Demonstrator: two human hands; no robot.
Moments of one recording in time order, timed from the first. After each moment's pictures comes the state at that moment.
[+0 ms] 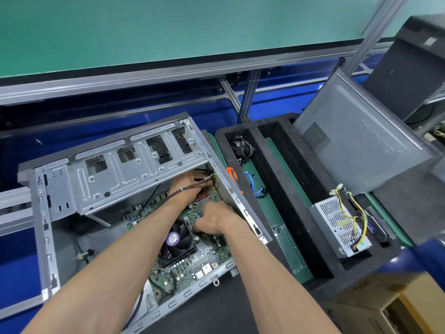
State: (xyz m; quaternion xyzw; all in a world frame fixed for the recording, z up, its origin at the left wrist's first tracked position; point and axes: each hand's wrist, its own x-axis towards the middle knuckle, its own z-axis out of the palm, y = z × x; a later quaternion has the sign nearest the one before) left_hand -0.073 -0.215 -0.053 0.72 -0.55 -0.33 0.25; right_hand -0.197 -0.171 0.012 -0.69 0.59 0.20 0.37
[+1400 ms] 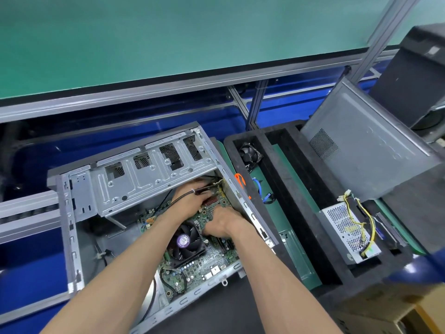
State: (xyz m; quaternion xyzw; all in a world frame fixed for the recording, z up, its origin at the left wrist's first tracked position) left_hand -0.060 -0.181 -0.025 0.72 -0.53 -0.37 0.25; right_hand -0.196 -0.170 0.014 -0.68 0.59 0.21 0.38
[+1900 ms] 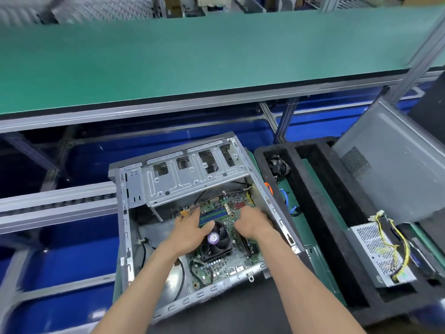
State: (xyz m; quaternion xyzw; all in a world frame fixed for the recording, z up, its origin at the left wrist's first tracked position) left_hand -0.023 -0.074 0.011 0.77 -0.51 -0.38 0.08; right_hand -0.192 -0.162 0.023 -0.73 0.59 0.13 0.32
